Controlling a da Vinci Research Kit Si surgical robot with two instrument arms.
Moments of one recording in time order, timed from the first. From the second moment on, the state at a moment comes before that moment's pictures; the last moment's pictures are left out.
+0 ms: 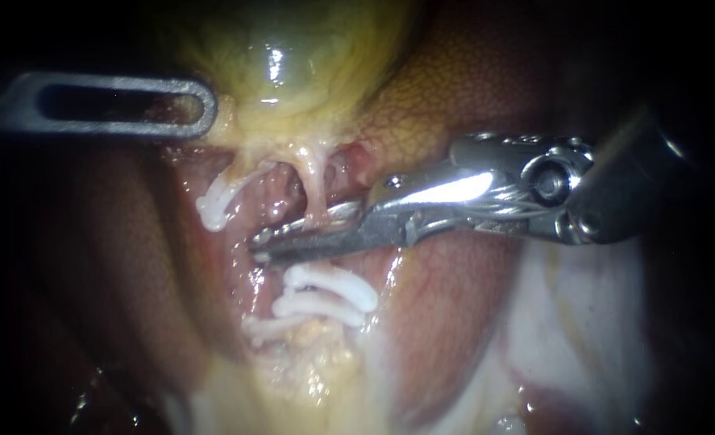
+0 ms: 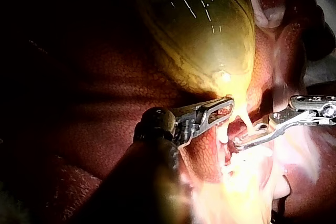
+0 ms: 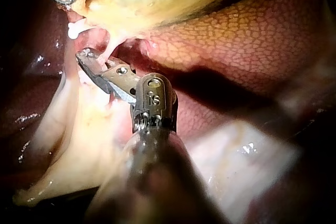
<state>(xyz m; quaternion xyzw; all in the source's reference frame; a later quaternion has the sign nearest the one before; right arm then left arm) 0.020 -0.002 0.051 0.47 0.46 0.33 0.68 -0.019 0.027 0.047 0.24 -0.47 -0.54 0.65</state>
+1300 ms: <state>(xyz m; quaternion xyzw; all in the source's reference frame) 0.011 -0.004 0.055 0.22 0.57 0.17 0.78 -0.019 0.027 0.047 0.25 -0.48 -0.53 0.65</state>
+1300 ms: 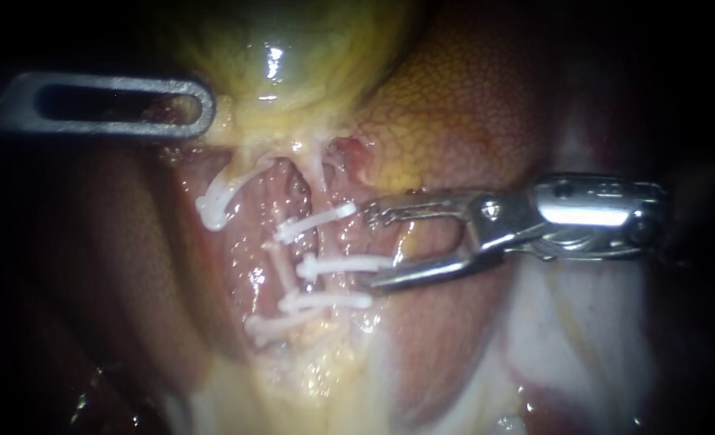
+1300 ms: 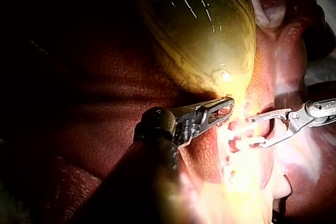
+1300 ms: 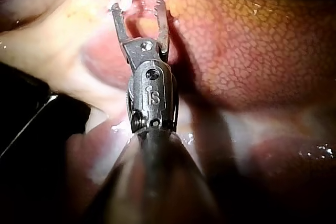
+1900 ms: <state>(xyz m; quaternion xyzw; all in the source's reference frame) 0.007 -0.004 0.052 0.17 0.57 0.13 0.79 -0.020 0.027 0.049 0.24 -0.48 -0.53 0.65</state>
